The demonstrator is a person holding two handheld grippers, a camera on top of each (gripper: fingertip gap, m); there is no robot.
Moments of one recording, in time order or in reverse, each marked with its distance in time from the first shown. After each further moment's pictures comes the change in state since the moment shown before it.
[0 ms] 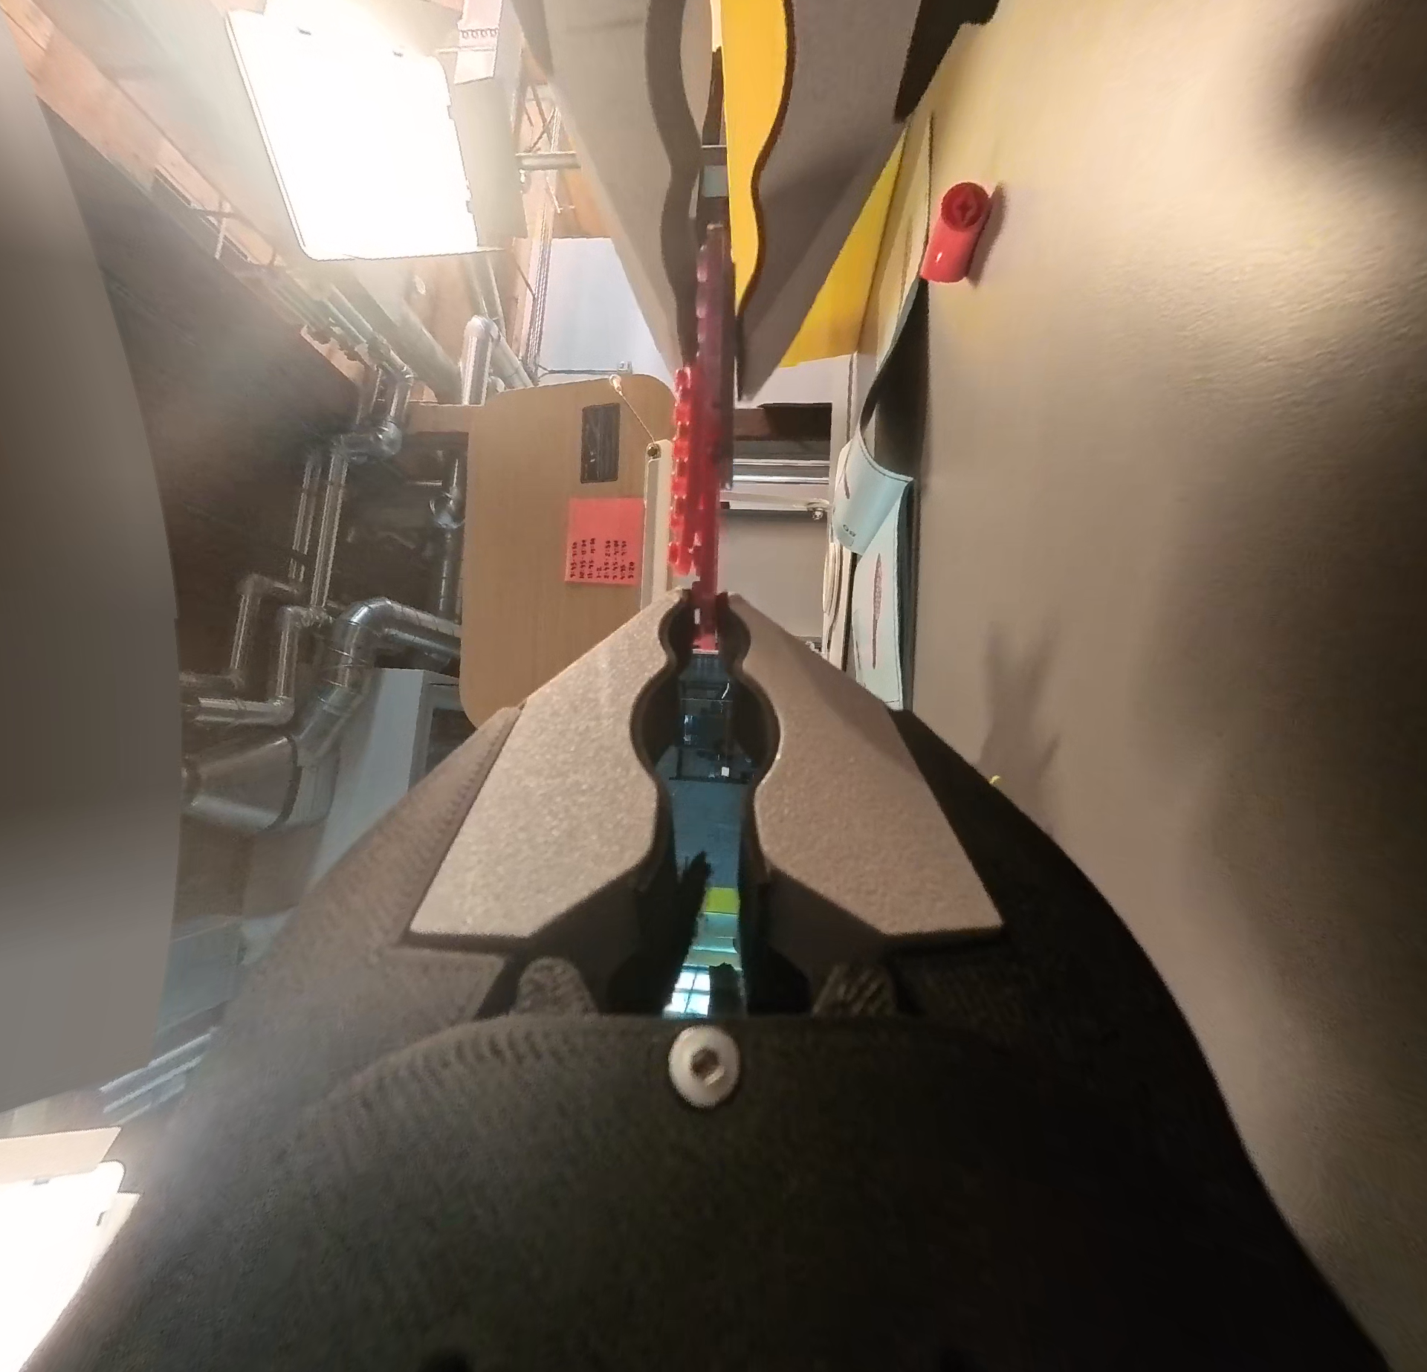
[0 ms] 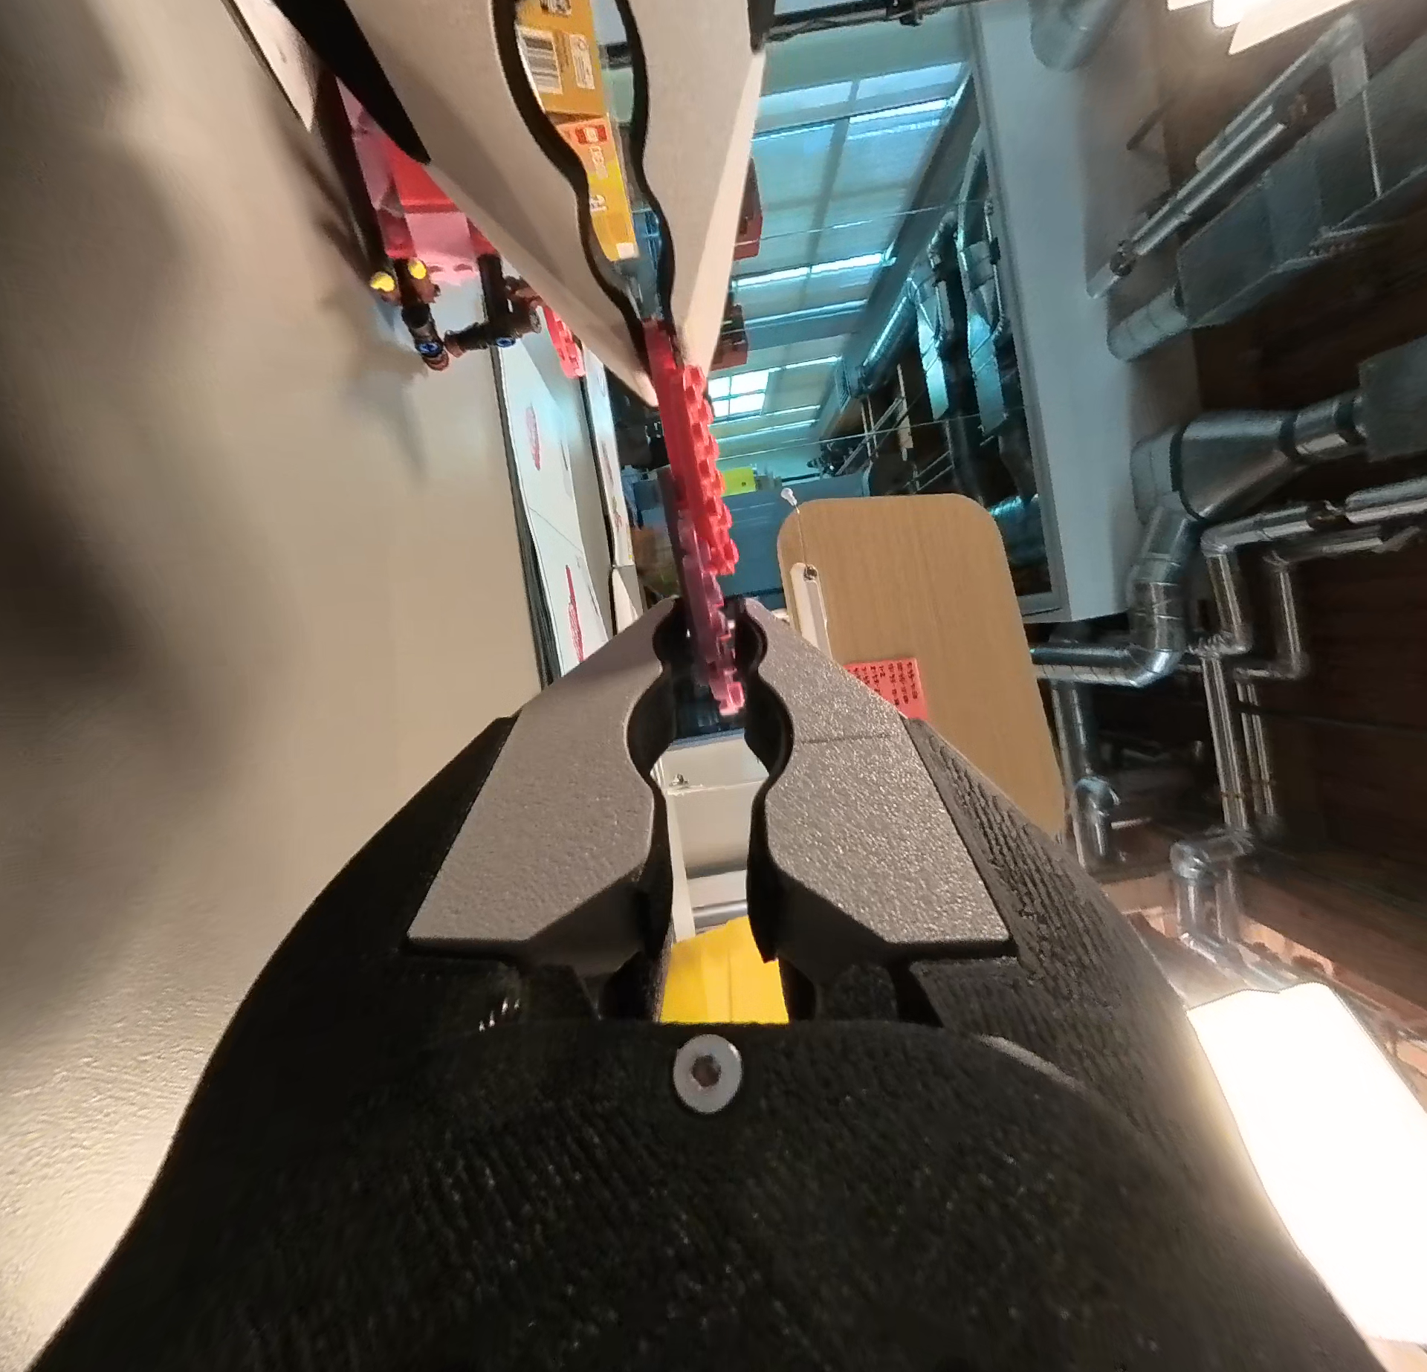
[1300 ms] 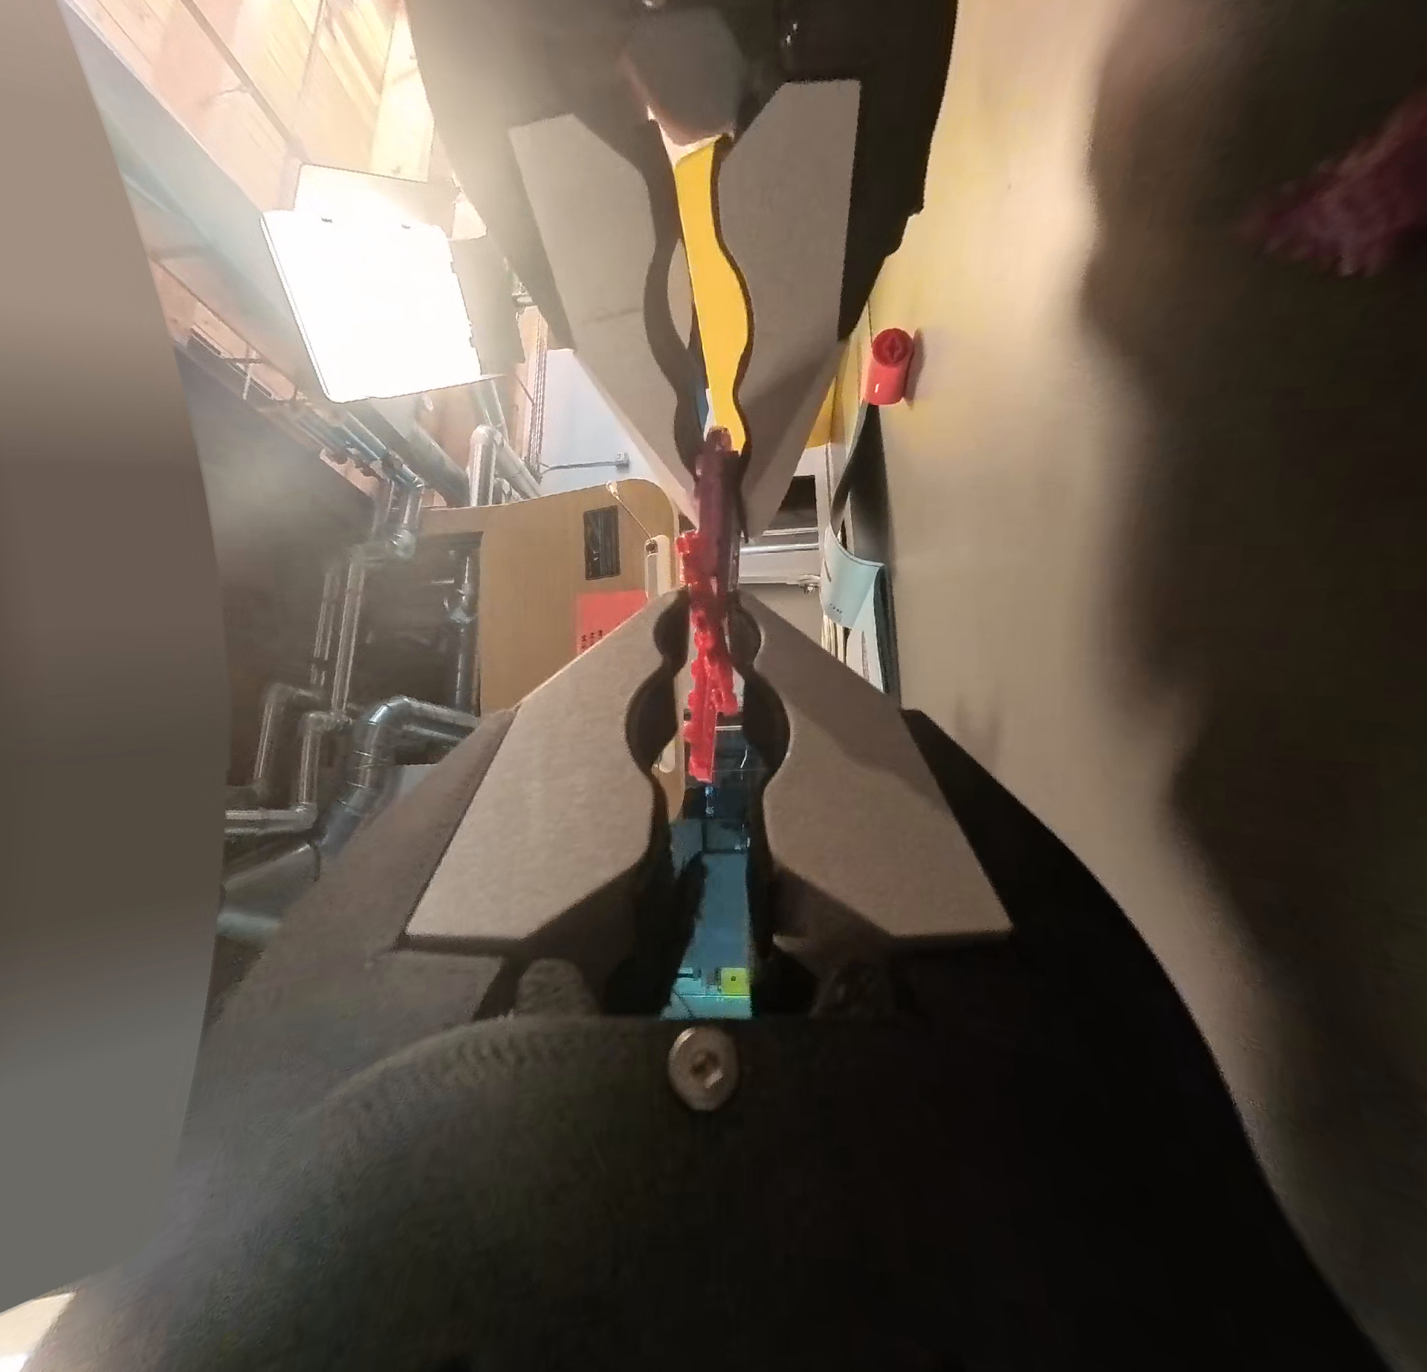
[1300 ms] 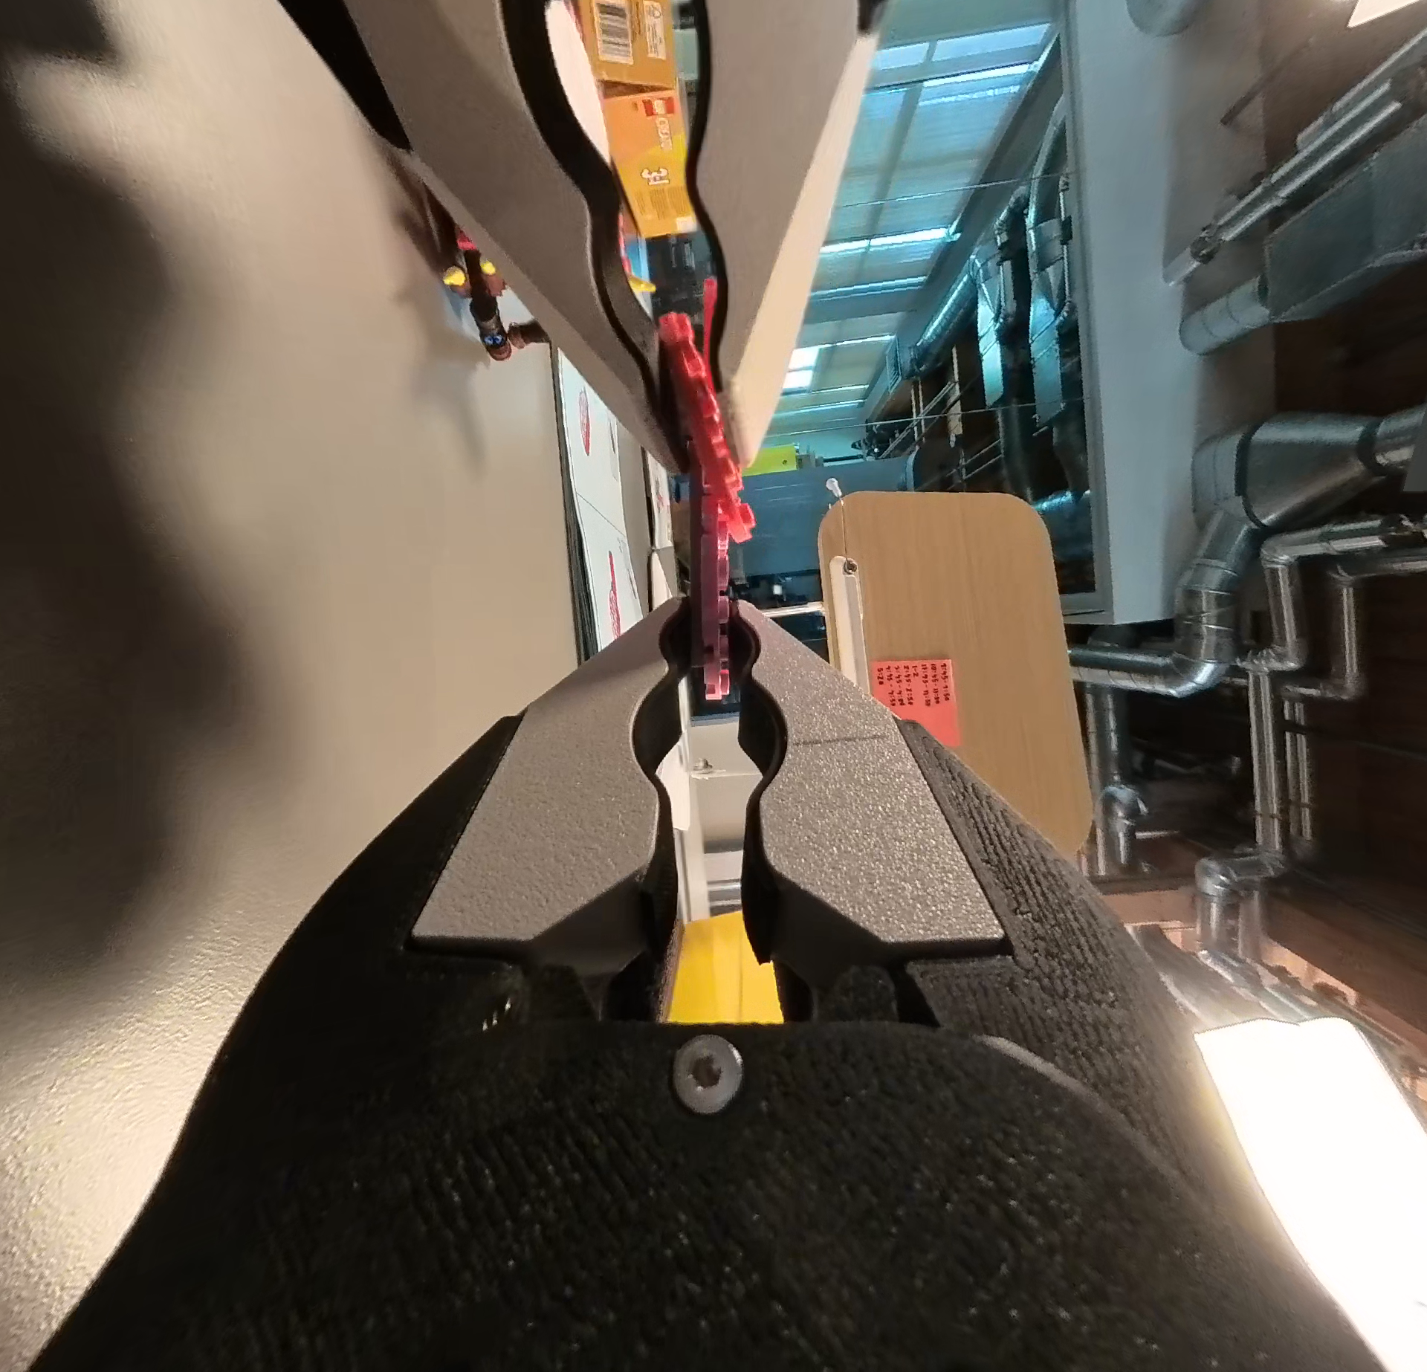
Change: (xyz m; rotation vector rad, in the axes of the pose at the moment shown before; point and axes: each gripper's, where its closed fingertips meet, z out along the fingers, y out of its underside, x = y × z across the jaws) left arm 0.005 -0.035 -0.008 0.115 0.029 0.083; right arm -0.013 -0.003 0.000 -0.035 -0.078 -0.030
